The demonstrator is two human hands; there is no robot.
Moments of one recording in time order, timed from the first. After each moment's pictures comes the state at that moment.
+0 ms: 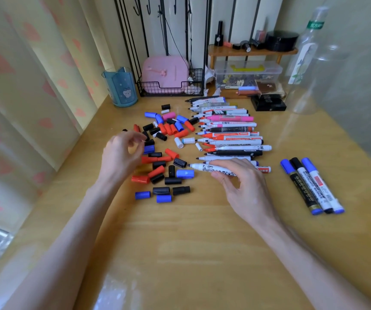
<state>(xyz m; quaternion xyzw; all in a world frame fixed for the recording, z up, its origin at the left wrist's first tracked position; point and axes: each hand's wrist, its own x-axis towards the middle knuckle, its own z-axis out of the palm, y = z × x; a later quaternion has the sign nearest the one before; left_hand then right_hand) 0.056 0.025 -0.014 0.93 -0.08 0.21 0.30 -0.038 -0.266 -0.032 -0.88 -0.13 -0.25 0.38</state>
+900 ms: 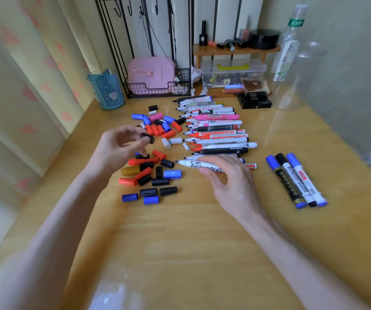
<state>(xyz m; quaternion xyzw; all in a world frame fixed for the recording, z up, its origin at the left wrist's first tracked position) 0.038 -0.006 0.030 0.83 -0.06 0.03 0.55 -0.038 -0.268 -0.030 -0.87 -0.13 -0.26 0.40</state>
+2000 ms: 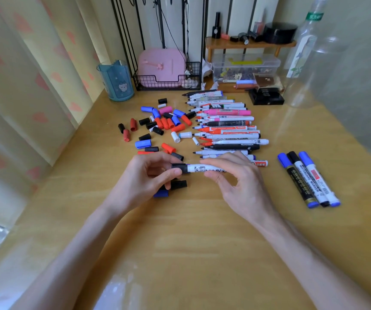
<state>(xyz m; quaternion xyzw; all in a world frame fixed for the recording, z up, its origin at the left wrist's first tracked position) -0.019 -0.023 -0.002 0.82 -0.20 -0.02 0.54 -0.043 -0.267 -0.027 -0.87 -0.20 -0.26 0.38</state>
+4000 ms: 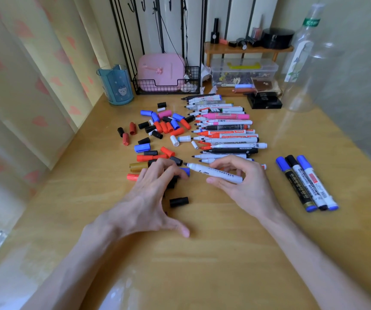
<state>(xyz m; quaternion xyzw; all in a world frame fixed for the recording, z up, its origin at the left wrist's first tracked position) -0.027 -0.018 -0.022 0.91 -0.33 0.02 0.27 -0.046 -0.275 -0.010 -0.84 -0.09 -0.12 0.53</state>
